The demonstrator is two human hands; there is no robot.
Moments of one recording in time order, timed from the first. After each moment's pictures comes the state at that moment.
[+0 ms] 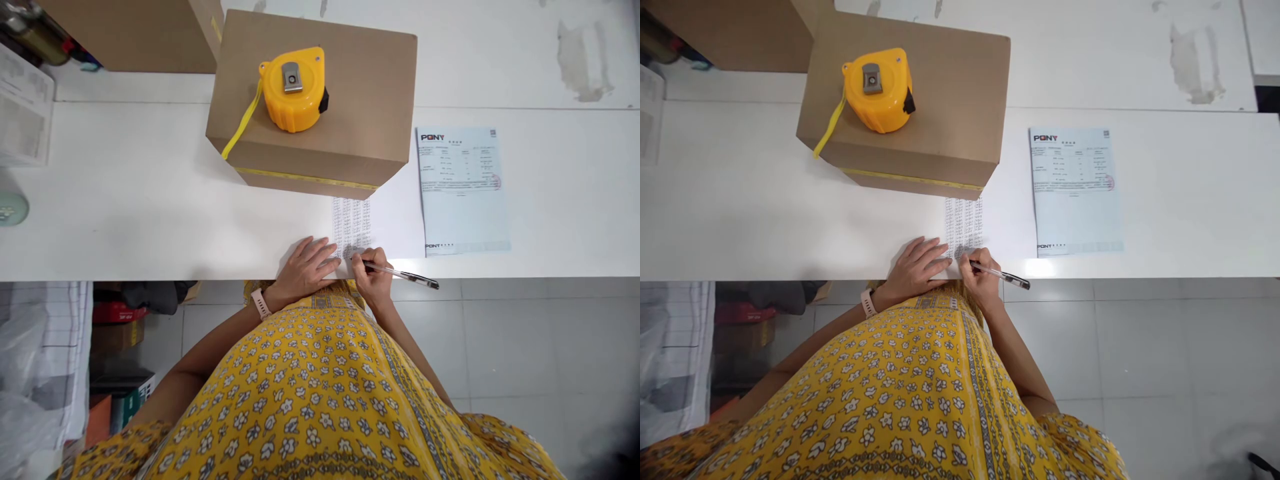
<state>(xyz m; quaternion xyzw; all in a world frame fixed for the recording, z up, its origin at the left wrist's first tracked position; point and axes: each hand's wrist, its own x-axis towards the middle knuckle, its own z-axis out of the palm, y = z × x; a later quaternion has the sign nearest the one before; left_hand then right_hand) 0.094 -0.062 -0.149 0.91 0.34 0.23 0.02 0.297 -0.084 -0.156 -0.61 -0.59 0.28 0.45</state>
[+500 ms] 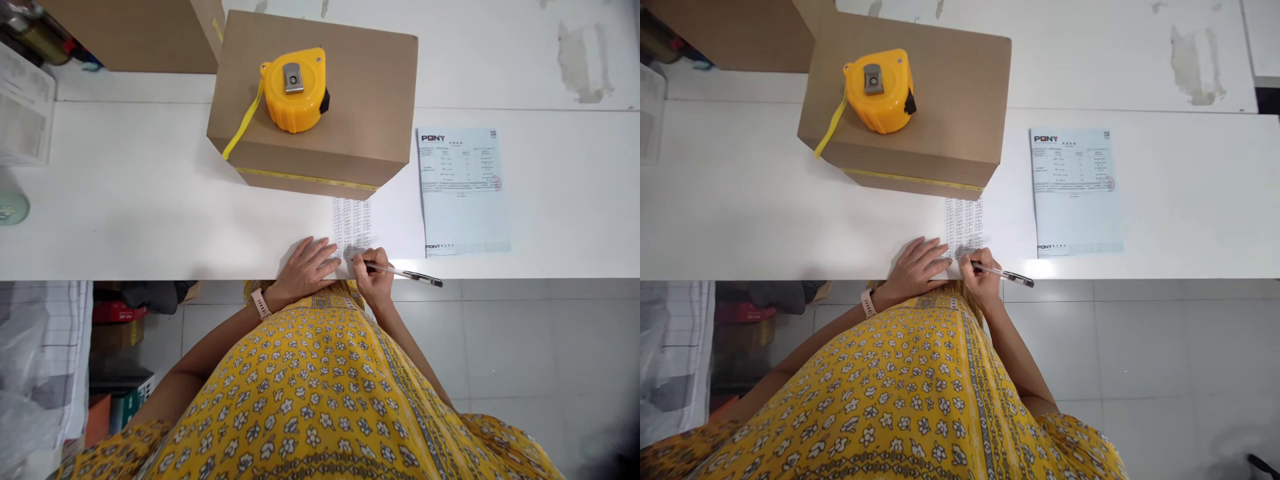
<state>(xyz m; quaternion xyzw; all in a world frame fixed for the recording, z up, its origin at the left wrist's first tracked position) 0.094 -0.062 -0.150 0.91 0.34 0.24 0.03 0.295 -0.083 -0.155 -0.61 -0.57 0.29 0.47</state>
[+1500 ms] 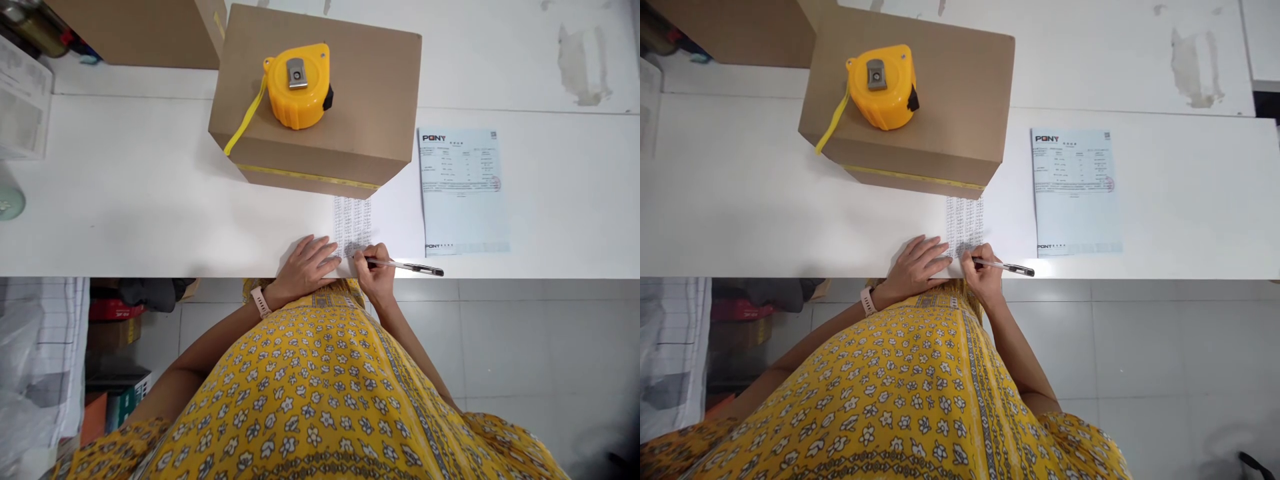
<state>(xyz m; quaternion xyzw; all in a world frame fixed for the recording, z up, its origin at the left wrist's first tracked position) 0.093 -0.063 -0.151 0.91 0.35 0.22 0.04 0.298 -0.077 -0.150 -0.61 -0.57 0.32 0.45</state>
